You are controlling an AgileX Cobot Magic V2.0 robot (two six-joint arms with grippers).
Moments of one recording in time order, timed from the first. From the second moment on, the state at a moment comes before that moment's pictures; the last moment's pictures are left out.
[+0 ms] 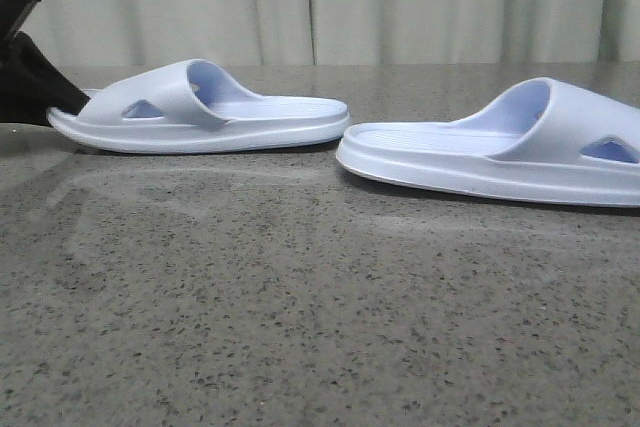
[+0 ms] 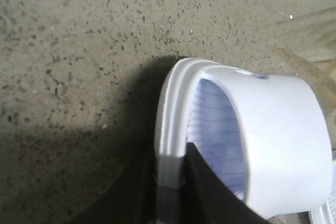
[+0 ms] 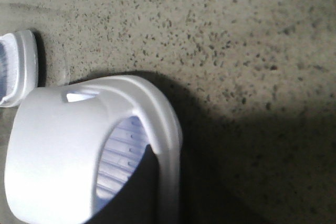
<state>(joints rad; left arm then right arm) 0.09 1.77 -1.10 -1.22 0.92 0.82 -0.46 1.55 -0.82 1.10 1.09 -0.84</state>
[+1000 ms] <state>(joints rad) 0.27 1.53 -1.10 -1.34 1.19 0.80 -0.34 1.48 -0.93 1.43 1.17 -0.97</state>
